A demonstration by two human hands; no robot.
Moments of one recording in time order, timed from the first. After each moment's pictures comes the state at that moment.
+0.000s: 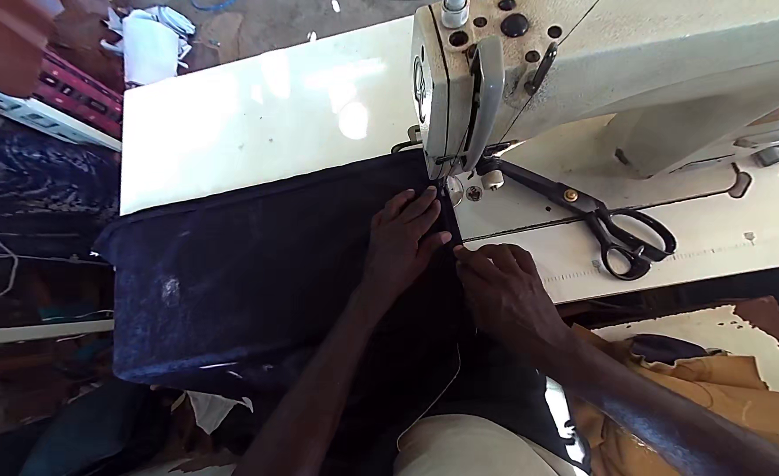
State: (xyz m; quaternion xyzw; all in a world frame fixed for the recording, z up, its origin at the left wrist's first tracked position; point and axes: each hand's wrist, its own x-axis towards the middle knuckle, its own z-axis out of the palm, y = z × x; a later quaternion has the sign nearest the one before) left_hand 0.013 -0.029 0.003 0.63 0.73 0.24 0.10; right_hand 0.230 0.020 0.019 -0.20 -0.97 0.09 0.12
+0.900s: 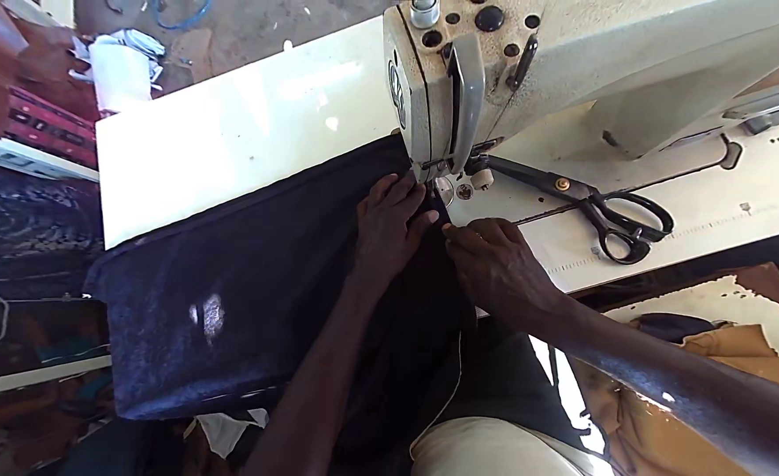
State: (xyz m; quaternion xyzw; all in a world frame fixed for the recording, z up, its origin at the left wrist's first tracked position) left_hand -0.010 -0.003 0.002 0.63 0.73 0.24 0.09; right_hand 0.207 0.044 0.022 -0.19 -0.97 0.09 0.12
